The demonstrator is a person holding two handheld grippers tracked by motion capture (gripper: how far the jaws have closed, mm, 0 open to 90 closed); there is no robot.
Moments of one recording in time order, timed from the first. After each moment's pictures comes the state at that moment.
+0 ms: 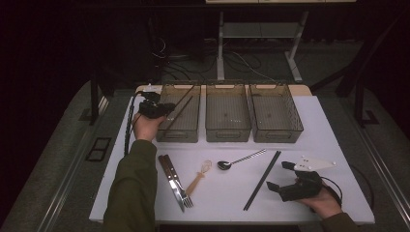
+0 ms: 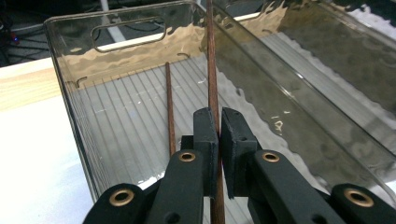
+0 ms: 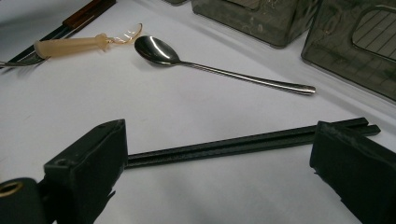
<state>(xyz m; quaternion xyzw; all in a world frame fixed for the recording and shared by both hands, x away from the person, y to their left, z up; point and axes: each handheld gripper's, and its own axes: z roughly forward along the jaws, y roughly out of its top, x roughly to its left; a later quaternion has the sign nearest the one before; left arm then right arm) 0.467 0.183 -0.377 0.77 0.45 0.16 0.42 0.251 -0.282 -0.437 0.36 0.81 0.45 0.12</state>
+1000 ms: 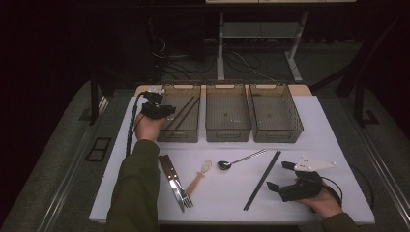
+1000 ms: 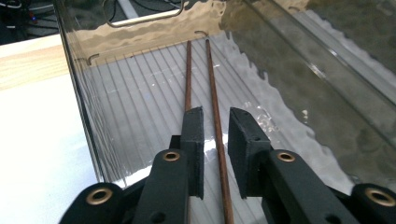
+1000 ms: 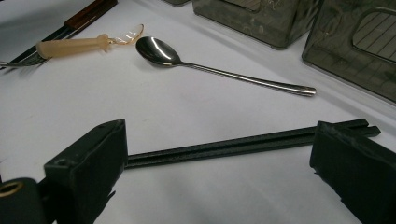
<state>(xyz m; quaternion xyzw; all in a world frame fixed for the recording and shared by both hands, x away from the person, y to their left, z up) 0.469 0.180 -0.384 0.77 0.47 0.17 0.39 0.251 -0.283 -0.436 0.36 0.81 0.46 0.12</state>
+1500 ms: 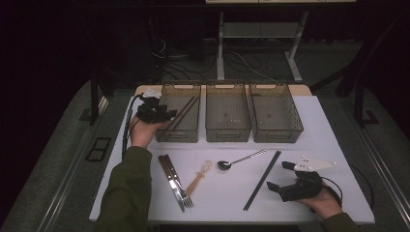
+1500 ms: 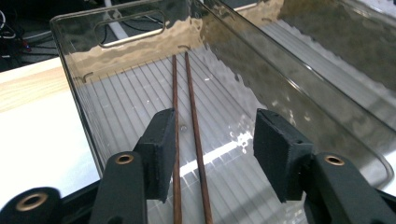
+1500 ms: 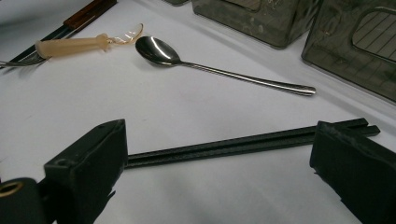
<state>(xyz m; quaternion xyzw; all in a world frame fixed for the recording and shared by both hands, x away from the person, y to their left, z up) 0.442 0.187 -0.376 0.78 0.43 0.18 0.41 0.251 -0.282 -0.437 0.36 0.81 0.46 0.12</state>
